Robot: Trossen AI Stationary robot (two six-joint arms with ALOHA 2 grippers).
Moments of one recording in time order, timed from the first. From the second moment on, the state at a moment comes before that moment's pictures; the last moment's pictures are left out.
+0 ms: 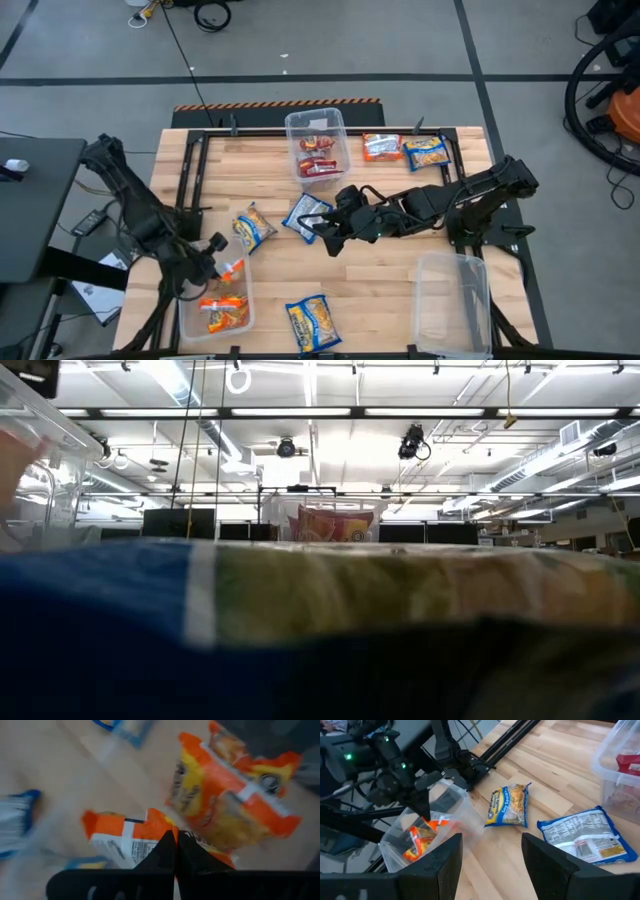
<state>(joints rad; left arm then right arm) -0.89 0.88 0.73 -0.78 -0.21 -0.05 0.33 1.62 1.57 -0.55 0.48 0.94</state>
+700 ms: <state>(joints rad) -0.89 0.98 0.73 -0.78 0.02 -0.55 0.33 1.62 1.57 -0.54 0.48 0.81</state>
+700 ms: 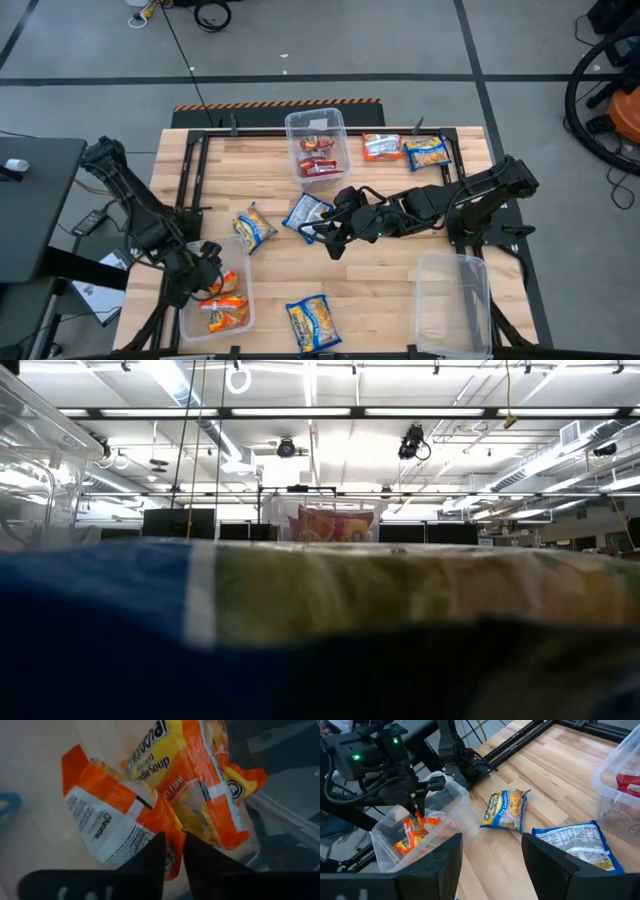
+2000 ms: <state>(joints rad) -0.64 0.98 1.07 -0.48 -0.45 -0.73 -0.32 1.34 1.14 -0.97 0.56 1.14</state>
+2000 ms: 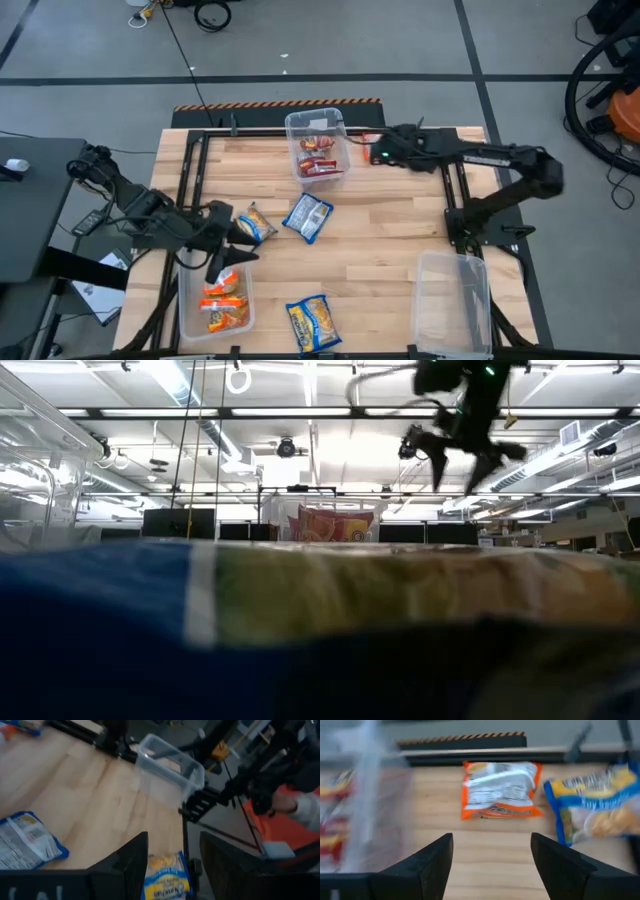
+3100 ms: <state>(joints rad) -0.18 0.96 1.06 -0.53 -0.26 -0.41 -0.61 1.46 0.51 -0.03 0.64 2.22</state>
